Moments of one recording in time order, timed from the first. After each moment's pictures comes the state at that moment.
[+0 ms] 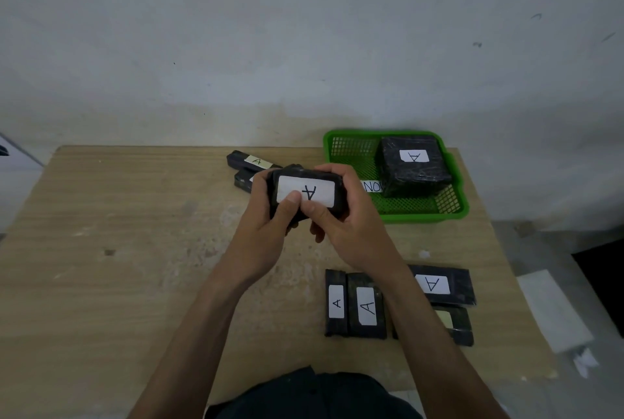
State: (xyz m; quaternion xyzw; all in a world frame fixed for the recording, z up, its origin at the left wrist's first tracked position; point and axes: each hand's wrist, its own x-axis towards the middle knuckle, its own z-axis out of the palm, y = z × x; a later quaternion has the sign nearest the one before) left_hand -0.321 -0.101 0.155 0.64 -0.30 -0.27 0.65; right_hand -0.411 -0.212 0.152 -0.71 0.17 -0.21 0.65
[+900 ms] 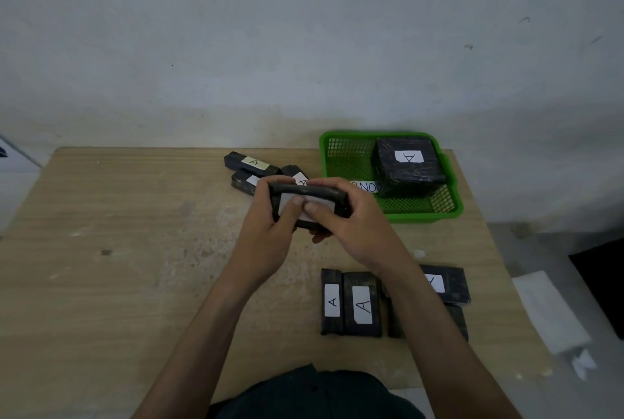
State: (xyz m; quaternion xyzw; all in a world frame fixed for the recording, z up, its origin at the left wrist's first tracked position) left_hand -0.338 -0.106 0.151 0.70 -0.28 -0.23 0.62; right_hand -0.423 -0.218 0.159 -0.69 0.21 -0.16 0.67
